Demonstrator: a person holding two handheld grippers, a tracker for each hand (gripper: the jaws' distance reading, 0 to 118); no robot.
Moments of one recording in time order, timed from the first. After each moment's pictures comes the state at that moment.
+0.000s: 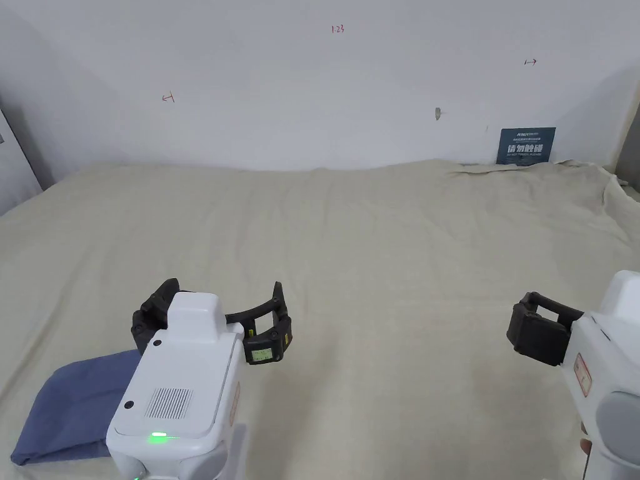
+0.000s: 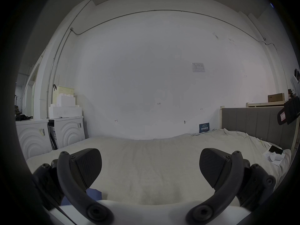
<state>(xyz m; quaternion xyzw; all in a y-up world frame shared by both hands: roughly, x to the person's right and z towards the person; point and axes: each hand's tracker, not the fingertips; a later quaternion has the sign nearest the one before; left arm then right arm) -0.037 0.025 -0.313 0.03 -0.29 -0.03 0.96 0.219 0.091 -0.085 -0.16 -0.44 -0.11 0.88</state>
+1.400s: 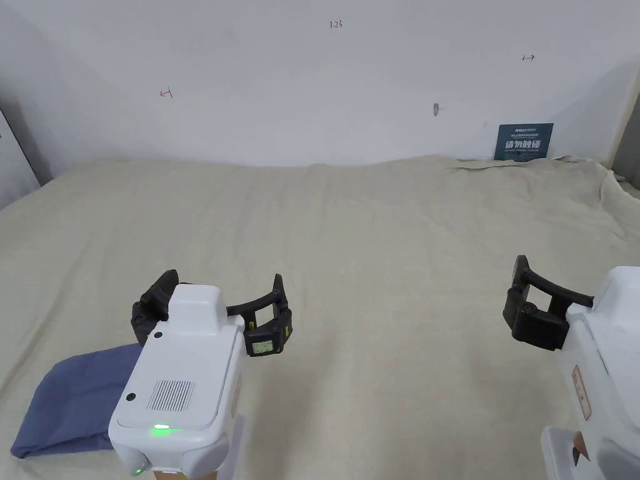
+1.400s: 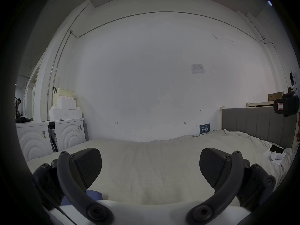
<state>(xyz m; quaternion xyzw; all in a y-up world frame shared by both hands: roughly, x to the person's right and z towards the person) -0.036 0.026 -0.309 0.04 -0.29 -0.03 0.96 0.228 0.065 -0.078 0.00 -0.38 0.02 0.93</state>
